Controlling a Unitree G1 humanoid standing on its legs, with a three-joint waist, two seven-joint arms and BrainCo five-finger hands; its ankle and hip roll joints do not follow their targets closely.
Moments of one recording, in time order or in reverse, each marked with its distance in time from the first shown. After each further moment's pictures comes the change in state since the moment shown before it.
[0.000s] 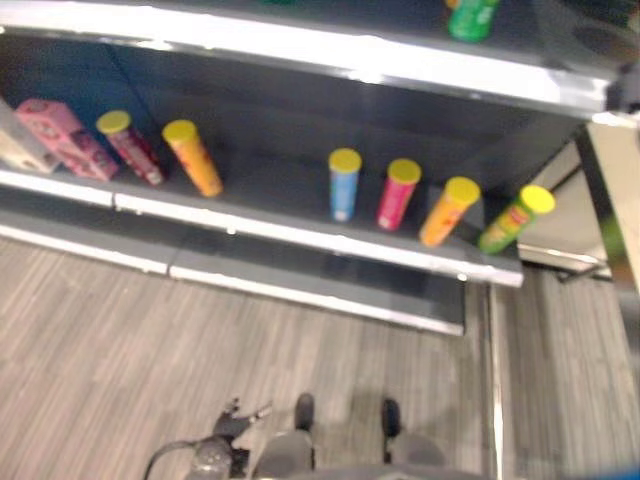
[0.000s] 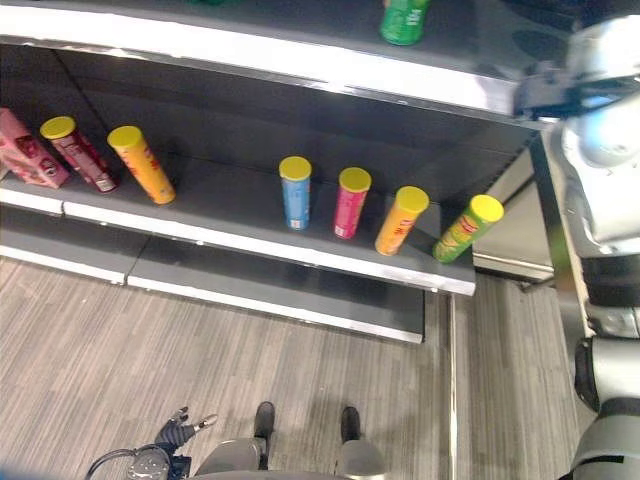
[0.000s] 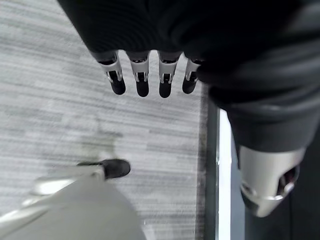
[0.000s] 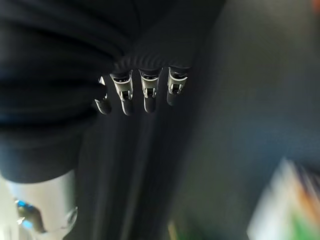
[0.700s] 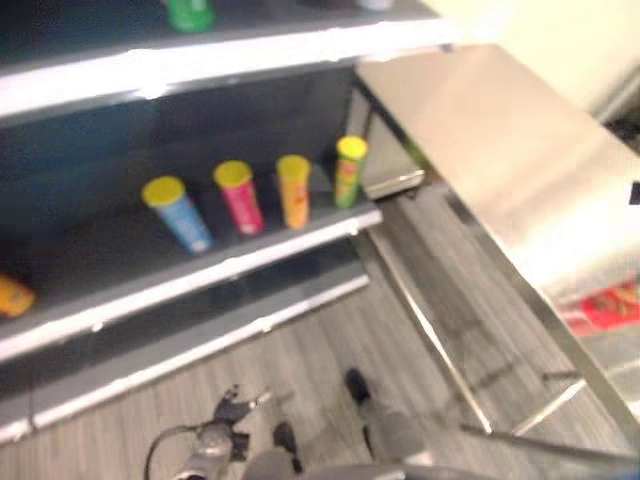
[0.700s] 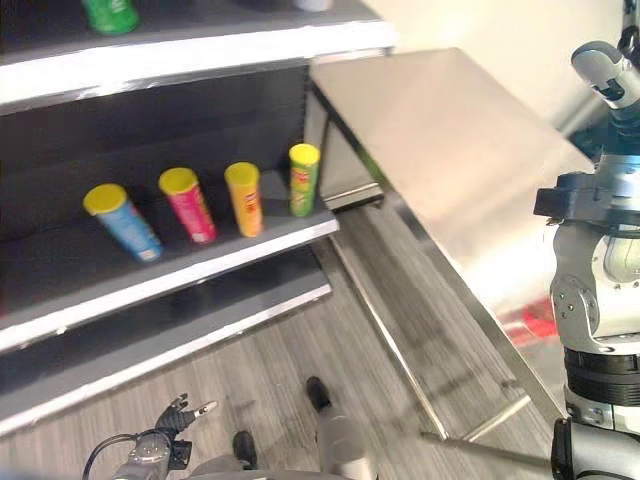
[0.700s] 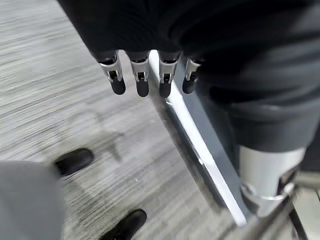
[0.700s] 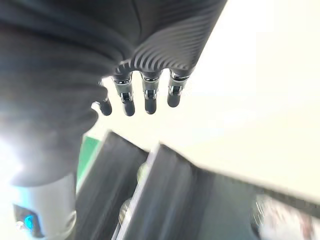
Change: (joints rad) left arm -0.076 0.005 0.013 0.038 0.037 -0.002 -0.008; right arm 0.412 0.164 -0.211 -0.228 0.266 -0.100 0.125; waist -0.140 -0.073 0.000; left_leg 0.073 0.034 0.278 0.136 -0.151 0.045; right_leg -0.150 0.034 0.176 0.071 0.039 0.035
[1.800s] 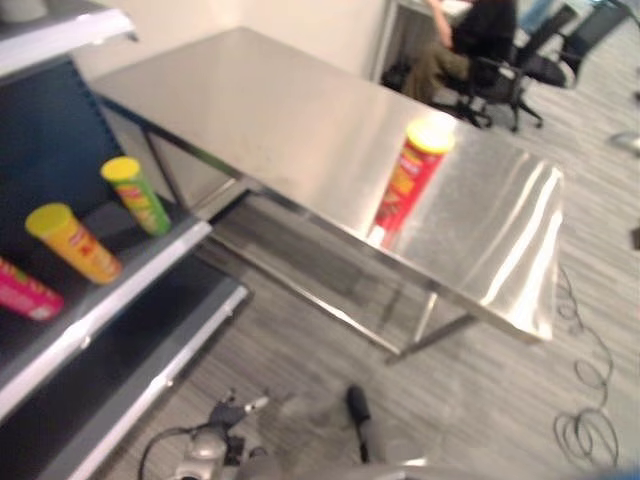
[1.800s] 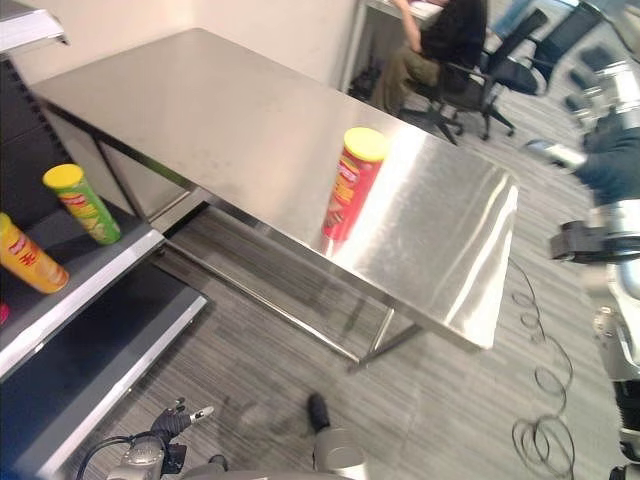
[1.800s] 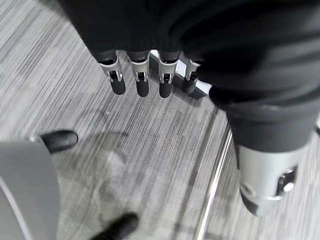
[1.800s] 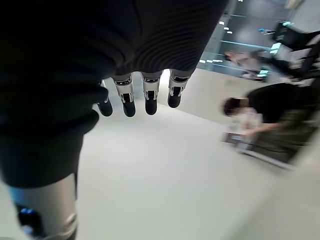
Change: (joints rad) left arm 0.012 0.027 0.021 -0.003 0.010 0.021 -0.036; right arm 0.207 -0.165 0.097 0.196 0.003 0.151 0.167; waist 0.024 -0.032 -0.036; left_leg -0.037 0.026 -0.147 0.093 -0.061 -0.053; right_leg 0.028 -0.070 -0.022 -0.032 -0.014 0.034
